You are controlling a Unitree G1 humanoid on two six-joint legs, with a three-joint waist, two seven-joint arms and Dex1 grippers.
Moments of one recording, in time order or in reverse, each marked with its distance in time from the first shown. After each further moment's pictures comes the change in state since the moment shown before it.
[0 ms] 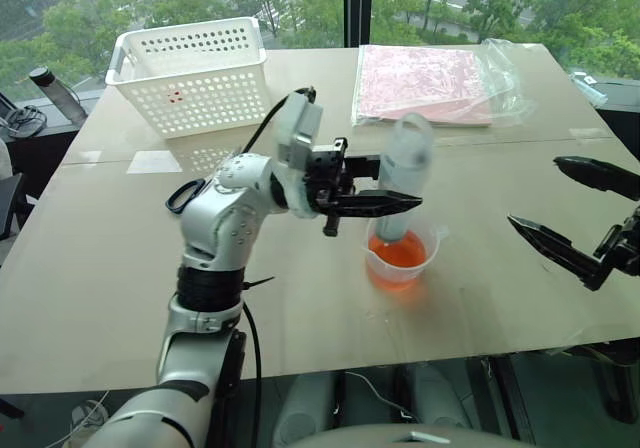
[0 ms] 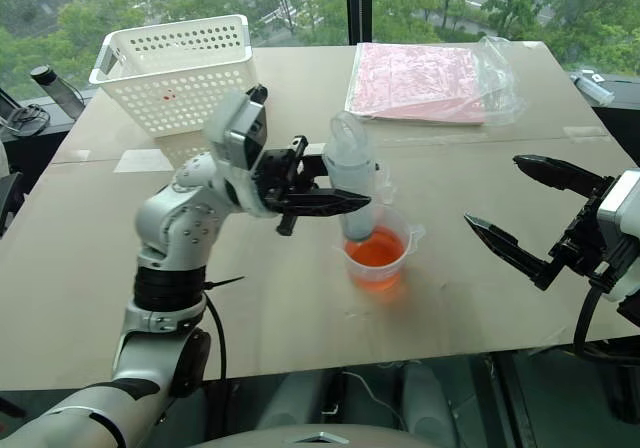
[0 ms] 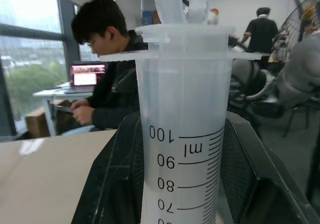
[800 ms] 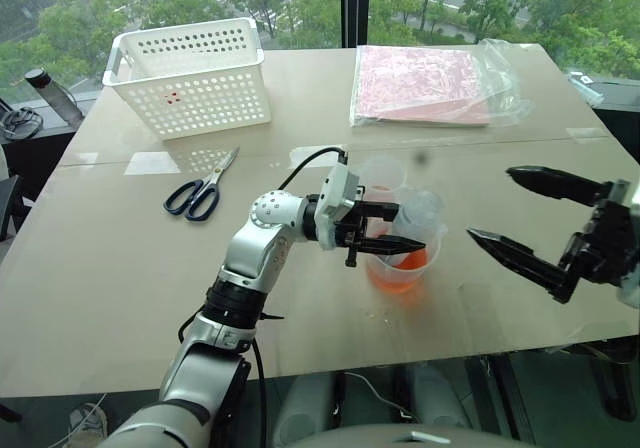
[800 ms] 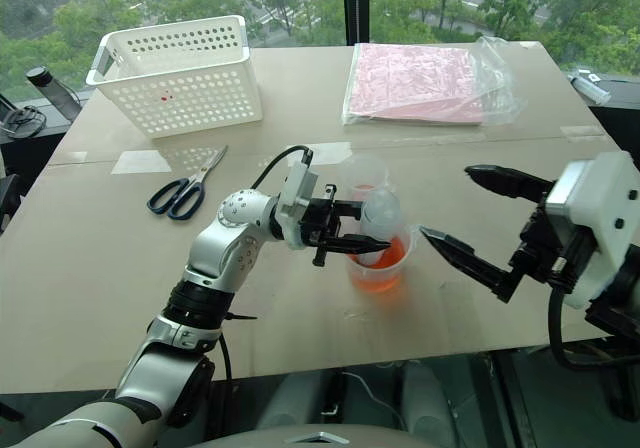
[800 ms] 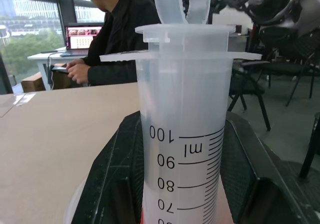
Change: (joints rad) left arm 0.111 0.000 -0.178 0.156 0.168 -0.257 -0.028; right arm -0.122 -0.203 0.120 -0.066 0.388 0.099 -0.289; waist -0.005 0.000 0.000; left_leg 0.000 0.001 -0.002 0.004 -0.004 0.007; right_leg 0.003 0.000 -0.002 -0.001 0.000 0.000
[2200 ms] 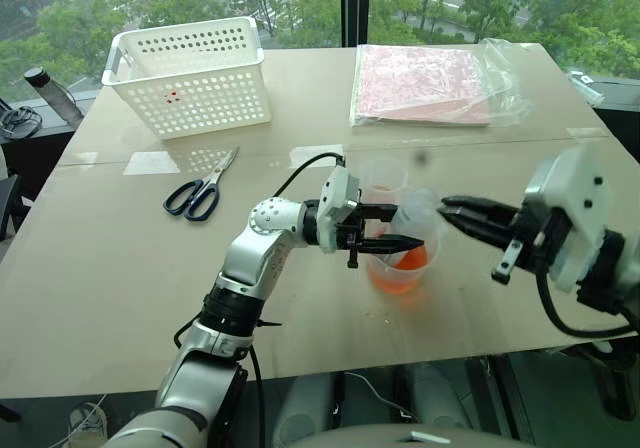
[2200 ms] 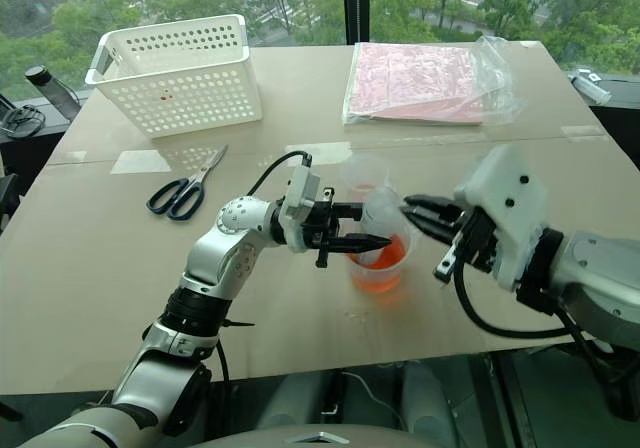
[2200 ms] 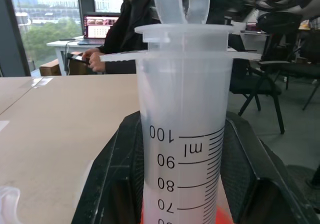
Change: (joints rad) left arm 0.046 0.014 -0.004 -0.050 -0.004 0.040 0.068; right arm -0.316 -0.087 0.376 0.033 0.093 0.078 -0.359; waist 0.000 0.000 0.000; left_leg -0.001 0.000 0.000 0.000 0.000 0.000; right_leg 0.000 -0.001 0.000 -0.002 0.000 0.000
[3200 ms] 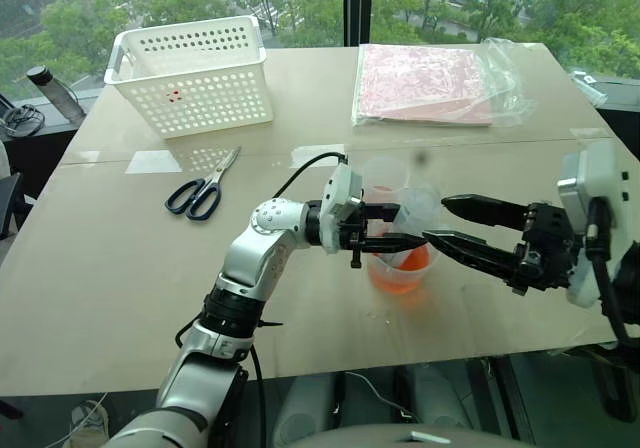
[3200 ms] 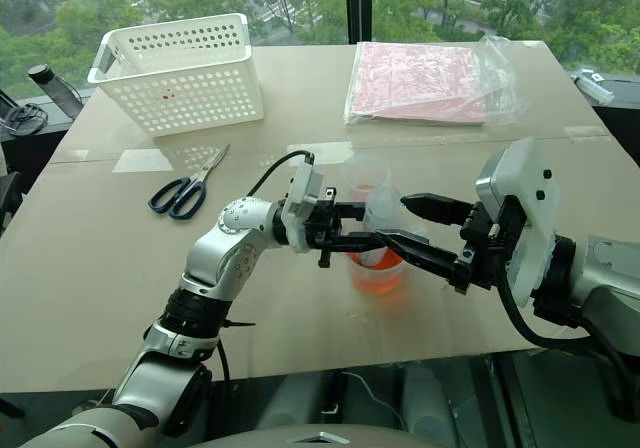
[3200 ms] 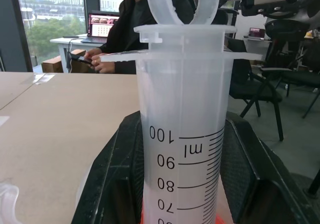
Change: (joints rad) left arm -0.009 -0.008 0.001 -0.014 -0.016 0.060 0.042; right arm 0.087 0.008 -0.073 0.028 0.232 -0.045 0.145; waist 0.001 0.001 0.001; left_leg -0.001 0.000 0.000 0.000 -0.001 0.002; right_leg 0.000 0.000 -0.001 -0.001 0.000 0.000
